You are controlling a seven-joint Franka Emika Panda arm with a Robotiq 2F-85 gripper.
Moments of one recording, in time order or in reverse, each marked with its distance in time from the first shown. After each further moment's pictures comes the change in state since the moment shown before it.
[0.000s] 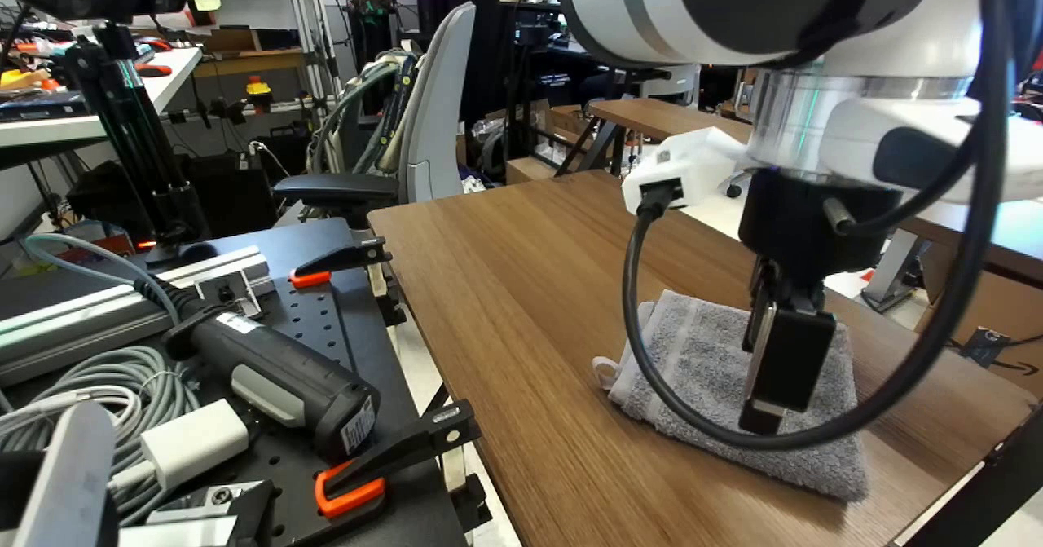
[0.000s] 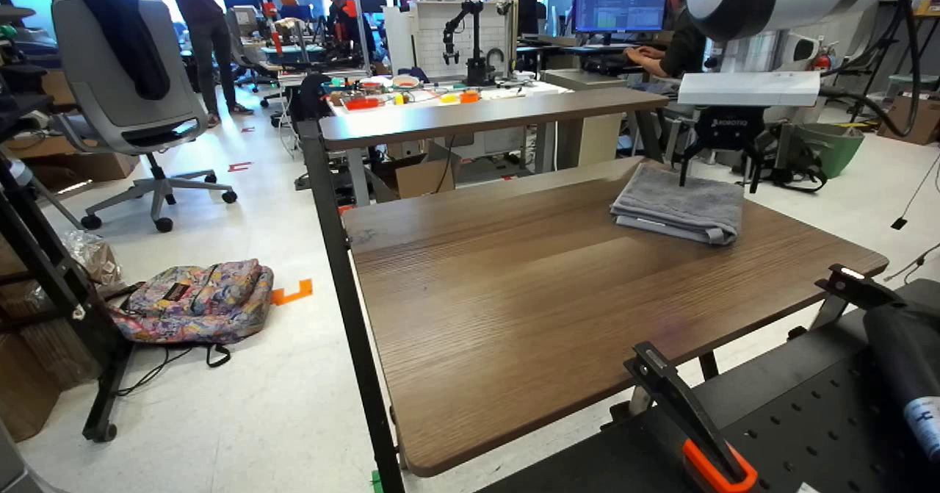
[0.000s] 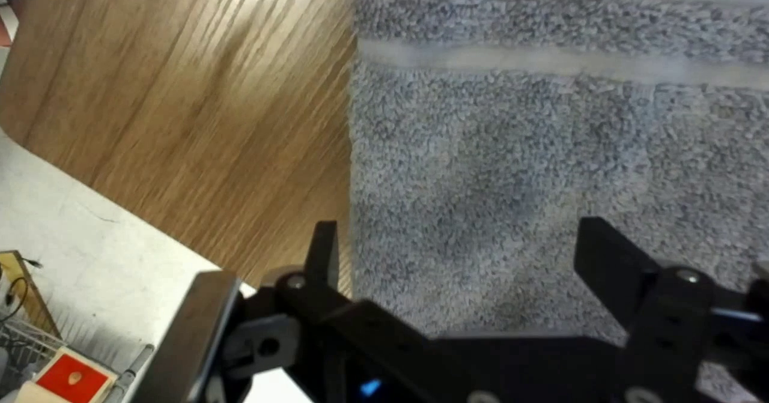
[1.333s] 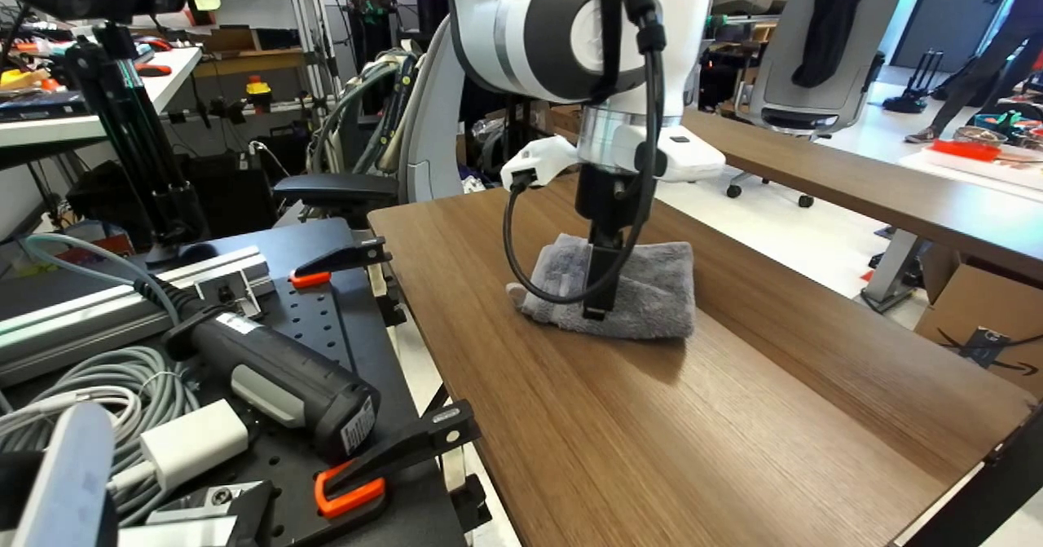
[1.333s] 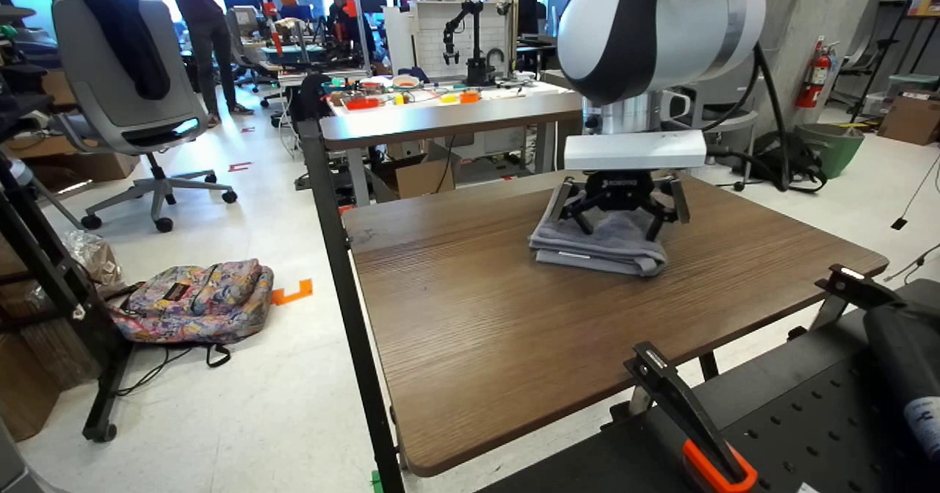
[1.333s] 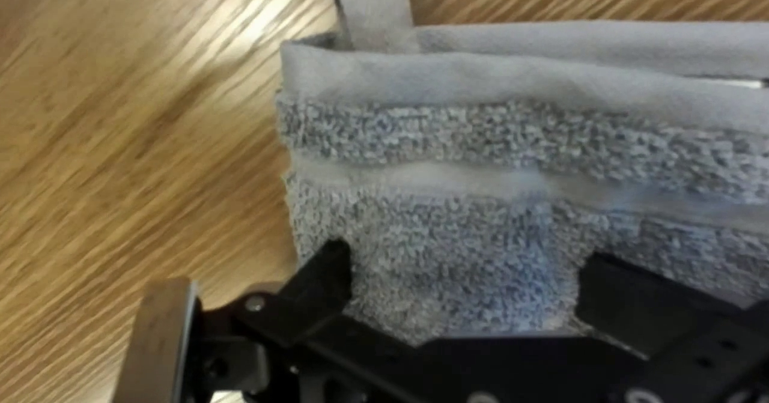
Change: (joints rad) arm 0.260 0.069 0.054 -0.032 0.030 0.000 0.014
